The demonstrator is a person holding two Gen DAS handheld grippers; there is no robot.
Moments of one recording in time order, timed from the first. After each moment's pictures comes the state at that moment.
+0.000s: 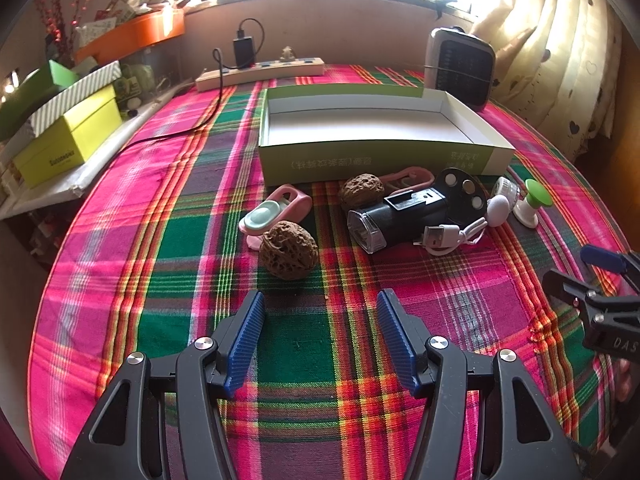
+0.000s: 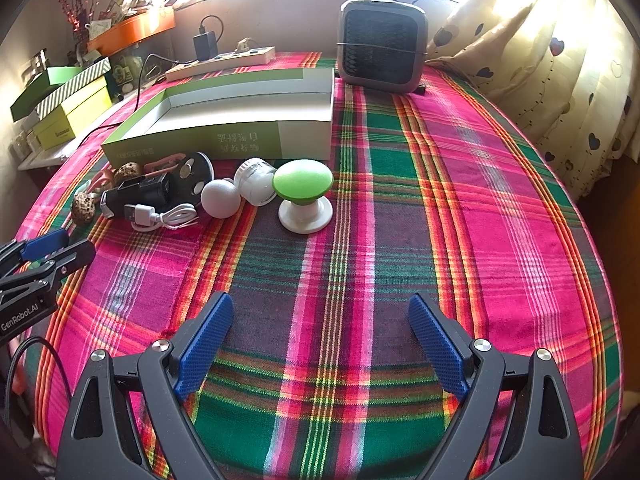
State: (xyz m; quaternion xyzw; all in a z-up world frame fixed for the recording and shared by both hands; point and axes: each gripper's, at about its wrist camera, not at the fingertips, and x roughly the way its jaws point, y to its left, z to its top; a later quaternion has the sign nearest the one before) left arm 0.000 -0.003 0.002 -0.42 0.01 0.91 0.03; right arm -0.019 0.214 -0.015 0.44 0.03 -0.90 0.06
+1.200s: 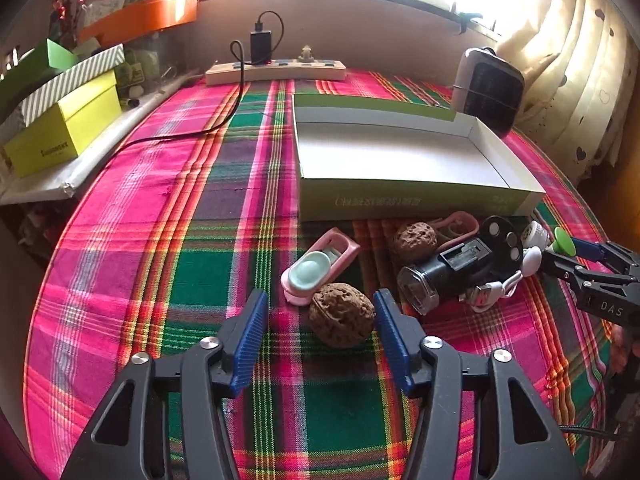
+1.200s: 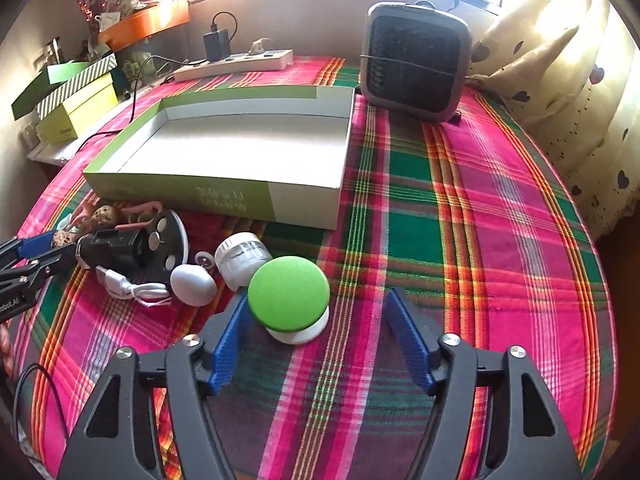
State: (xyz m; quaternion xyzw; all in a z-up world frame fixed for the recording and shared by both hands) left arm -0.039 -0.037 0.003 -0.42 -0.03 0.91 0.03; right arm -0.079 0.213 -0.013 0.44 0.05 -0.89 0.10
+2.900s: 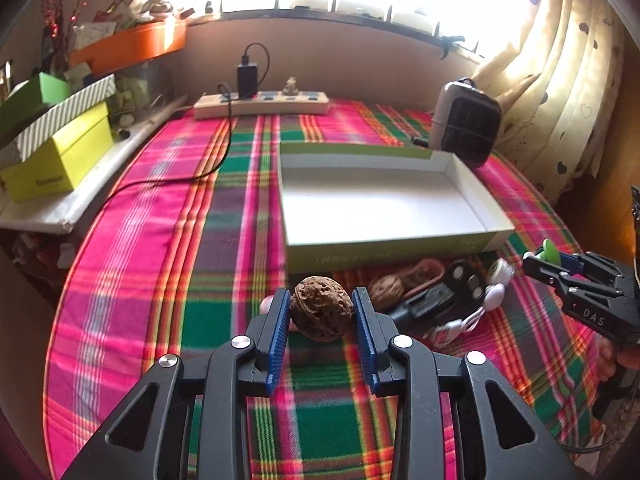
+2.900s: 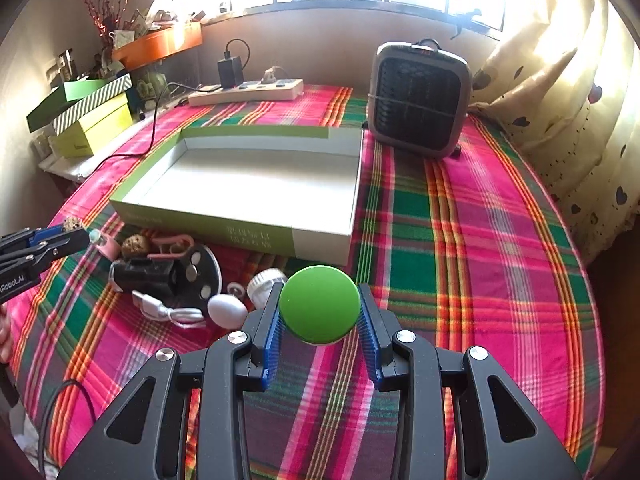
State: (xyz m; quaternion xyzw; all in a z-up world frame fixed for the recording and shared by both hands) left arm -0.046 -0.036 0.044 -0.39 -0.04 0.92 0.06; right arm -0.073 0.205 0.018 0.40 0.05 -0.91 0.11
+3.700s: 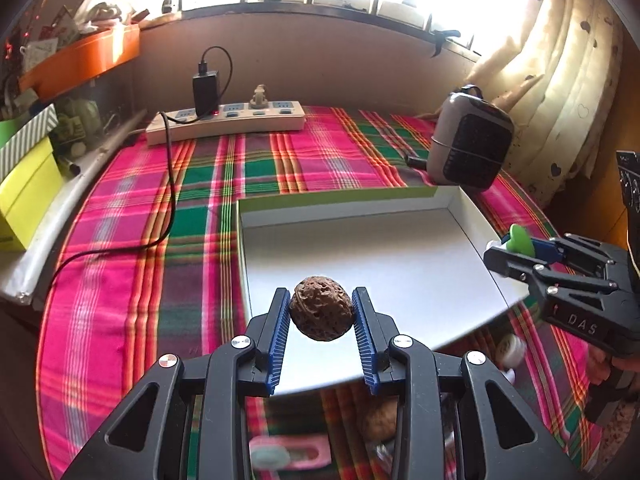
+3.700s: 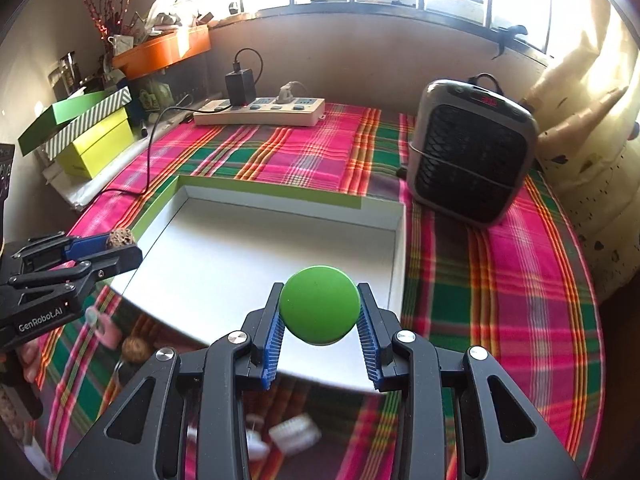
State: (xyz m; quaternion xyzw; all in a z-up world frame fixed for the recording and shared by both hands) left arm -0.140 -0.026 0.049 -0.41 -0.03 0.91 0.10; right arm -0.155 0.169 0.035 0.41 0.05 -0.90 0.14
